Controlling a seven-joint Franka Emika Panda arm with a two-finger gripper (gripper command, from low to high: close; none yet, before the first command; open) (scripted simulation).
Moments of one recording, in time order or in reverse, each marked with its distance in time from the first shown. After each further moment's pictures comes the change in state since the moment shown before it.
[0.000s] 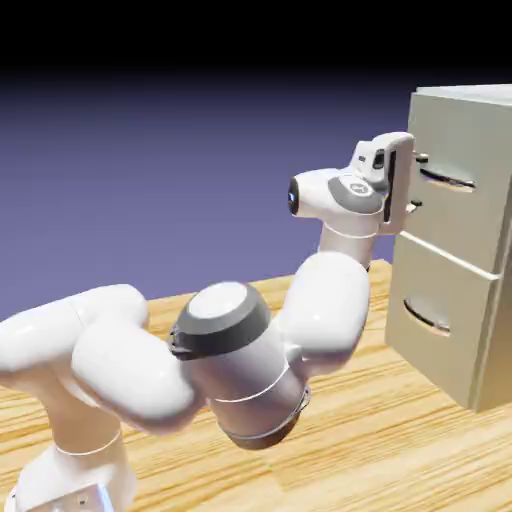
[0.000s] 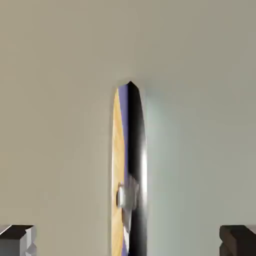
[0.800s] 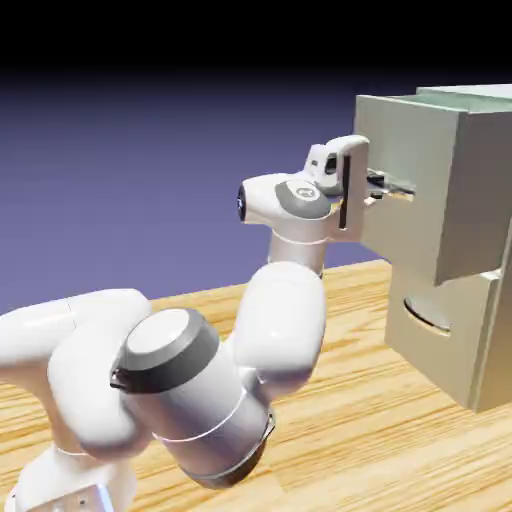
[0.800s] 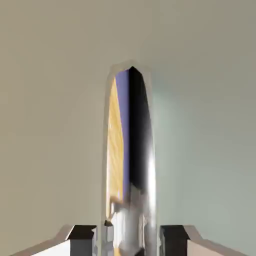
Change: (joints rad) arm -0.356 0.042 0.137 -0.528 0.096 -0.177 0.043
